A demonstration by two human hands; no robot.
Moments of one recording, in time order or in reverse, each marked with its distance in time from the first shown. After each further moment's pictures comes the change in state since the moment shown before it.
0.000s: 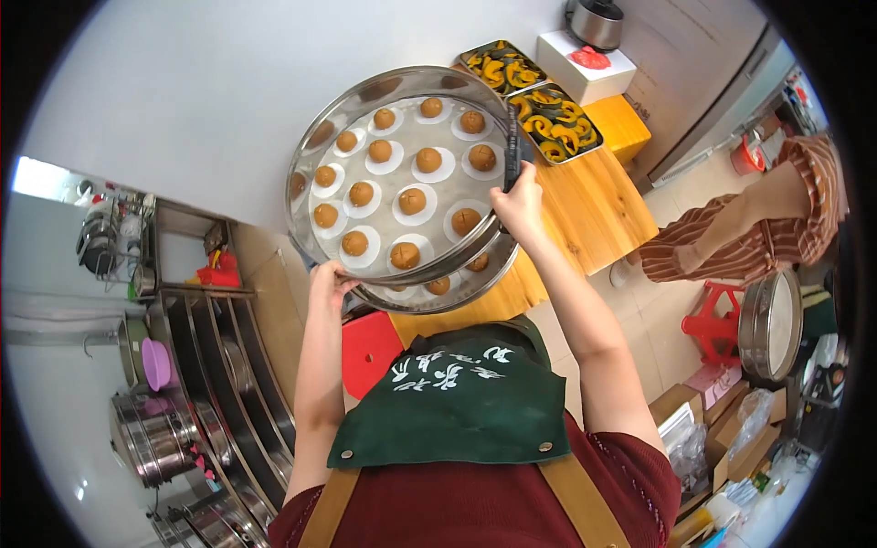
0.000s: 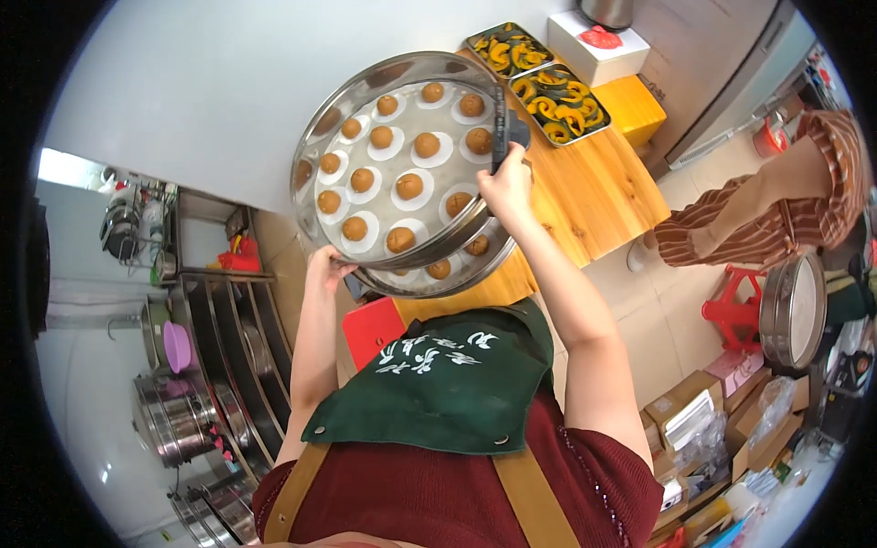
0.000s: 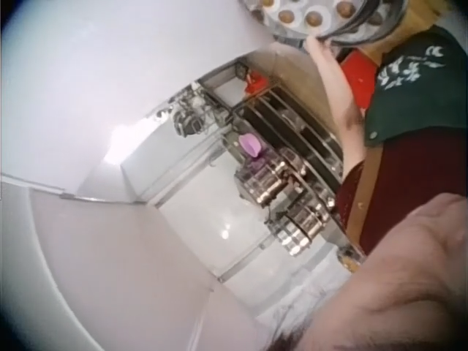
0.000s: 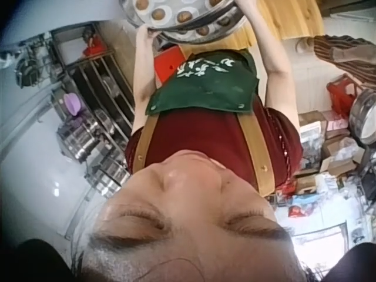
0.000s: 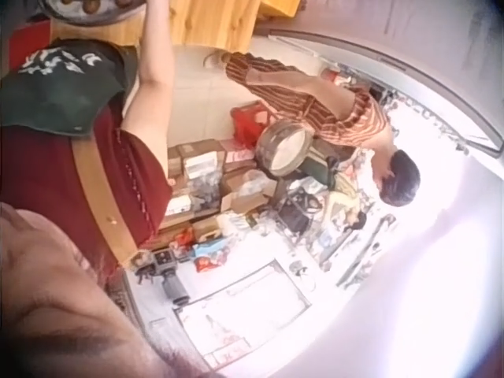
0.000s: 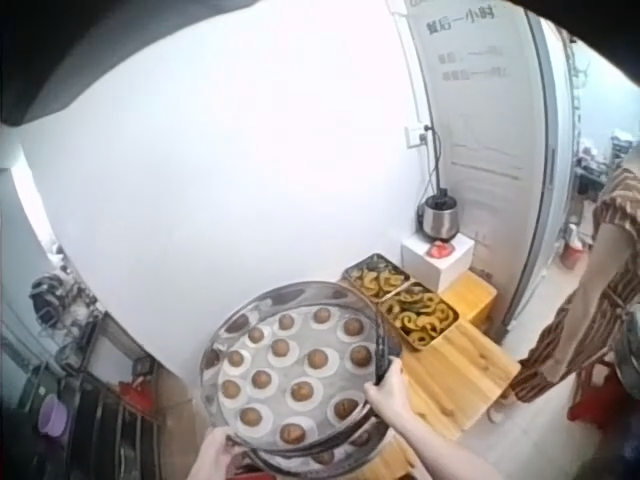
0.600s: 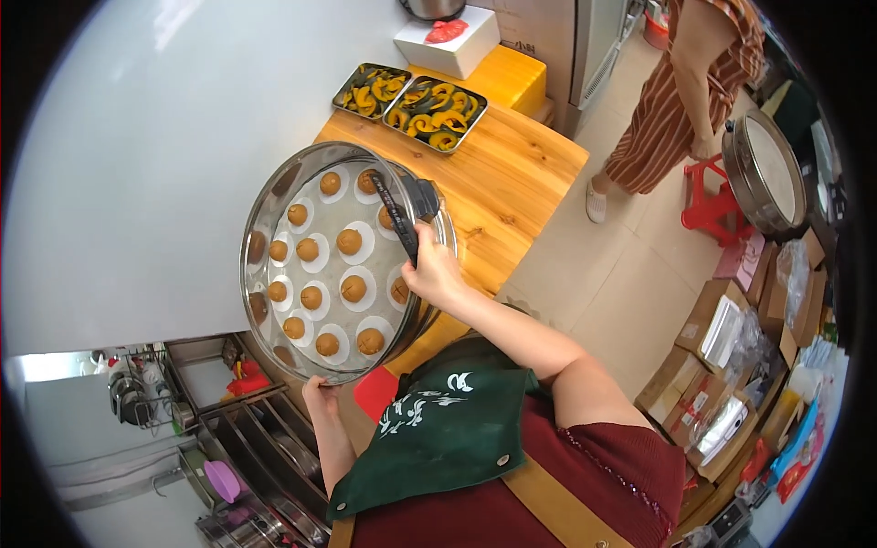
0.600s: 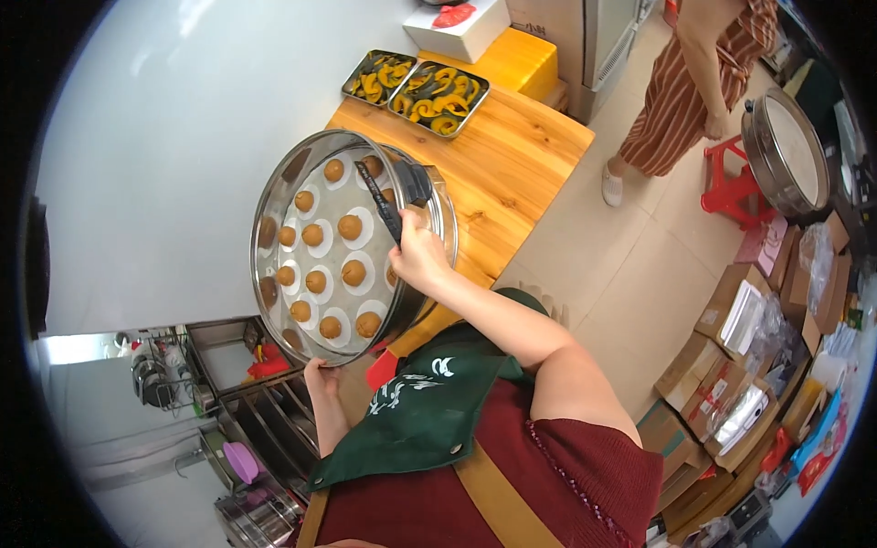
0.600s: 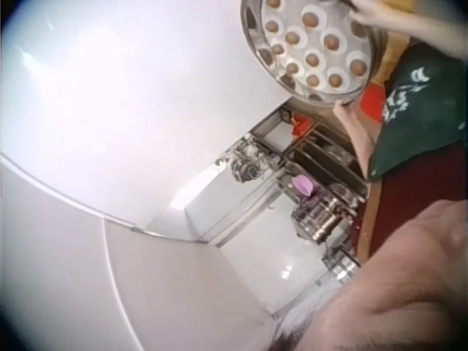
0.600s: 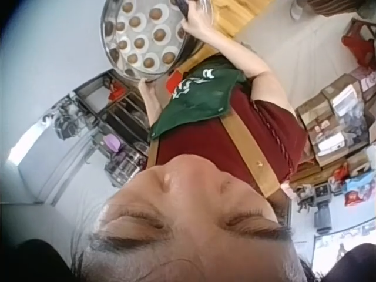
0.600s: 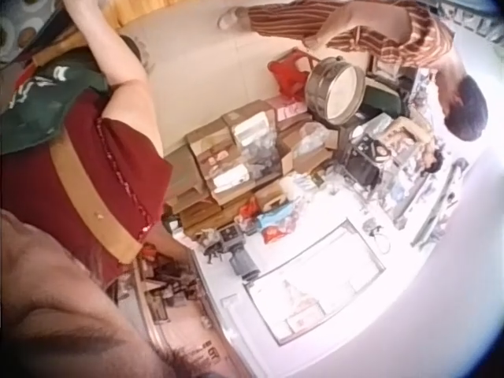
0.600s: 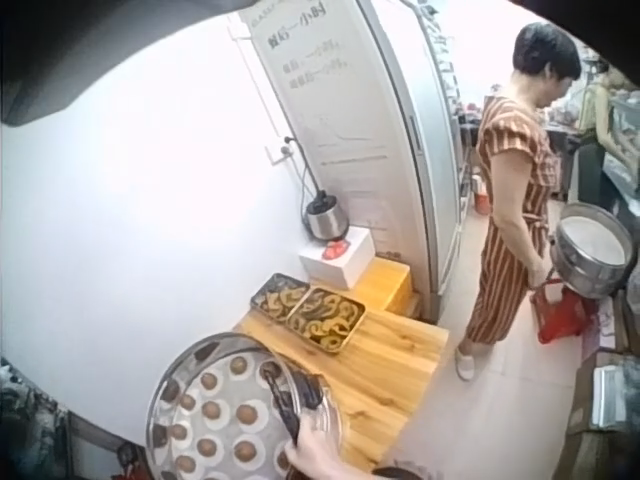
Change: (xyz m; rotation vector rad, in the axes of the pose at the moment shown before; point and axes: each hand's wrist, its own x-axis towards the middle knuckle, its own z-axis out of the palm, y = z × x) left_hand -0.035 -0.042 -0.055 -0.153 -0.076 0.029; right_hand -0.079 0.024 -0.011 0.139 0.020 -0.095
